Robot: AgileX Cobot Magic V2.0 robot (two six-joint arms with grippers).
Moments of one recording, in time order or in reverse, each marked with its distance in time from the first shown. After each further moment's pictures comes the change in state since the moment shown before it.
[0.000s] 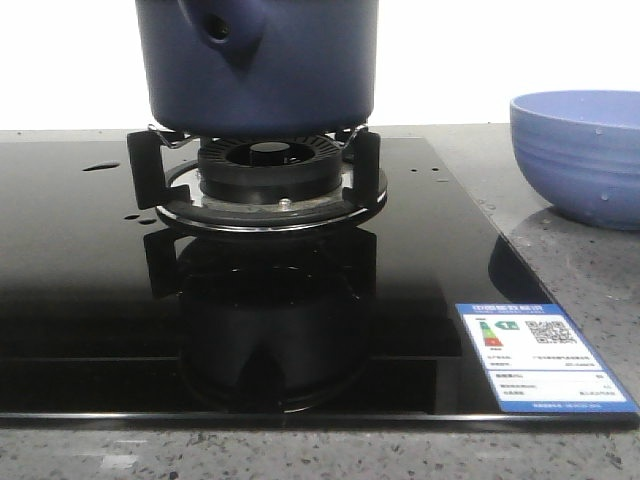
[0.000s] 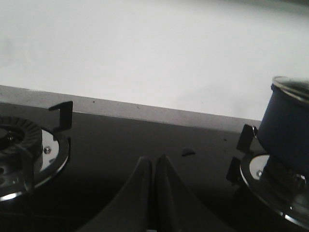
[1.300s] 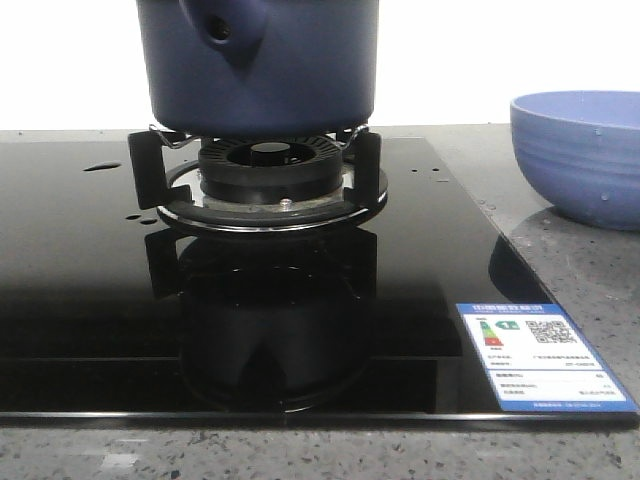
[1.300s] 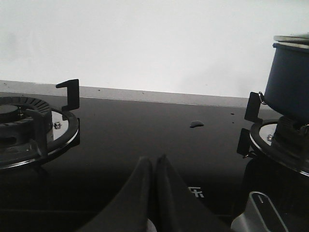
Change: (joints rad) left arm 0.004 -0.247 0.184 0.097 0.025 -0.024; right arm 0.000 0.000 0.000 0.000 0.002 -0.002
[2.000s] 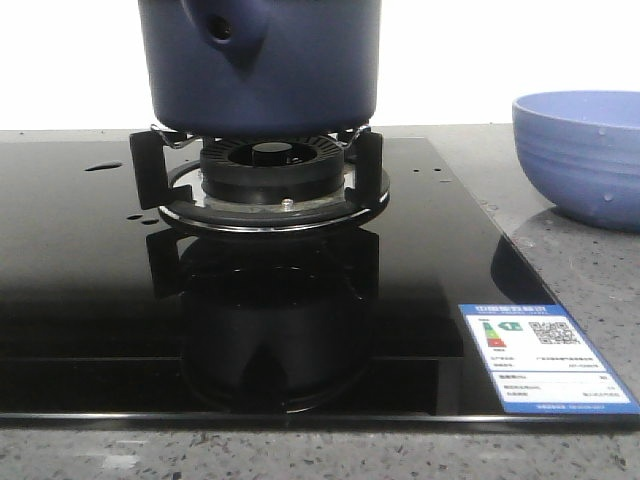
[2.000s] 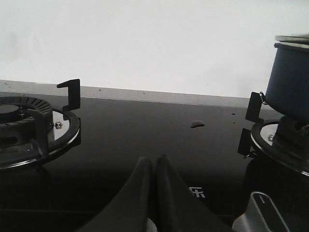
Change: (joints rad) left arm 0.000 0.000 0.000 0.000 0.000 0.000; right arm 0.000 -0.156 0.213 -0.608 -0.193 0.555
